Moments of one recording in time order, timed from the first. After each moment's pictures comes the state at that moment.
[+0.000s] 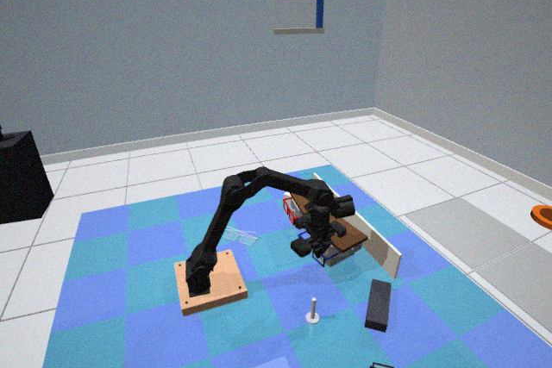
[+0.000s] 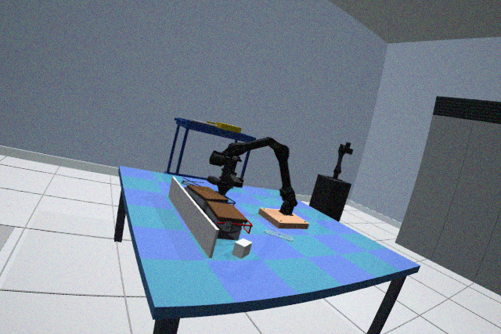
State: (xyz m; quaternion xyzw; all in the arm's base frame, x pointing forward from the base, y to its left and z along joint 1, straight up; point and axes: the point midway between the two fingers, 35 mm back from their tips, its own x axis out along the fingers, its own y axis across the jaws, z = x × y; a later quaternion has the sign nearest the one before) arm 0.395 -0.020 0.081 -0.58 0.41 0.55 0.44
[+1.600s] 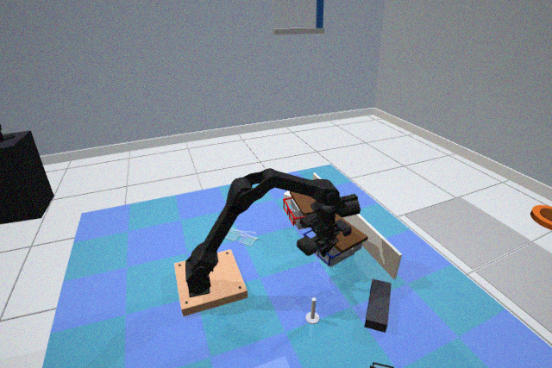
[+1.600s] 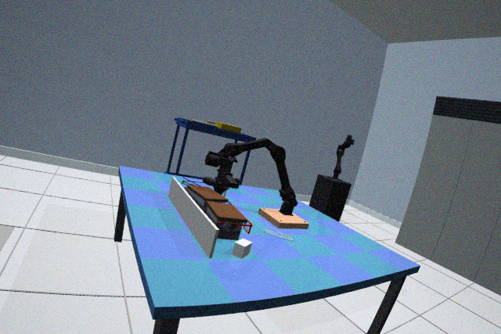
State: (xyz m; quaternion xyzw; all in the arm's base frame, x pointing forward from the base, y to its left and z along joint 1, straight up) arm 0.418 -0.013 0.076 -0.58 0.41 0.55 0.44
